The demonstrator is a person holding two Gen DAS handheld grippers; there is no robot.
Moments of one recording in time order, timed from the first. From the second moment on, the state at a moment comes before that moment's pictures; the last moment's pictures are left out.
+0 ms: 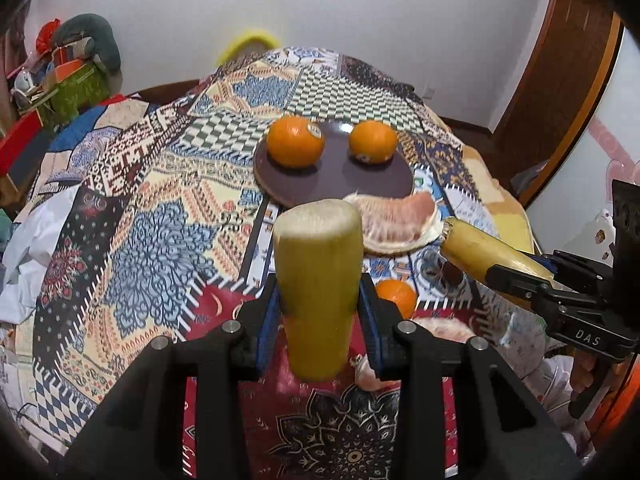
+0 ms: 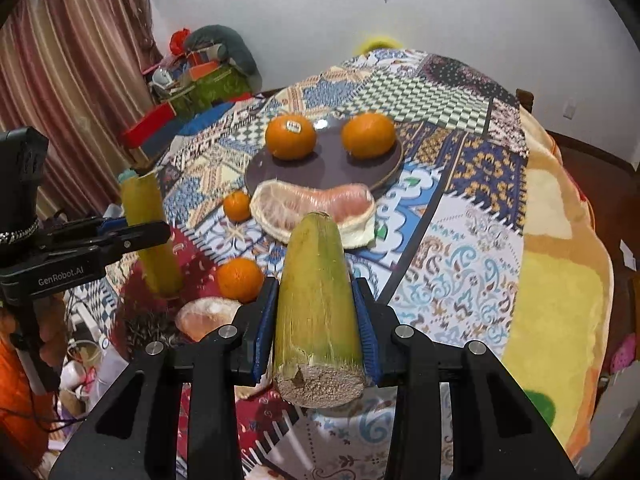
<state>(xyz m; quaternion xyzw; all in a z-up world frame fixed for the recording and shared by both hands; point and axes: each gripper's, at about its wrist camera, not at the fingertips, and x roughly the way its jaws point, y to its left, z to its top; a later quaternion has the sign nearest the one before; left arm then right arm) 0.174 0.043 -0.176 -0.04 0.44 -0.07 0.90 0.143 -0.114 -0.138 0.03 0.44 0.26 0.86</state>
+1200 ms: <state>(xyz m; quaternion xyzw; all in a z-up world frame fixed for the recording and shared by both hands) 0.279 0.038 -0.160 -0.04 0.40 -0.09 0.91 0.253 -0.092 -0.124 0.05 0.39 0.27 0.88</state>
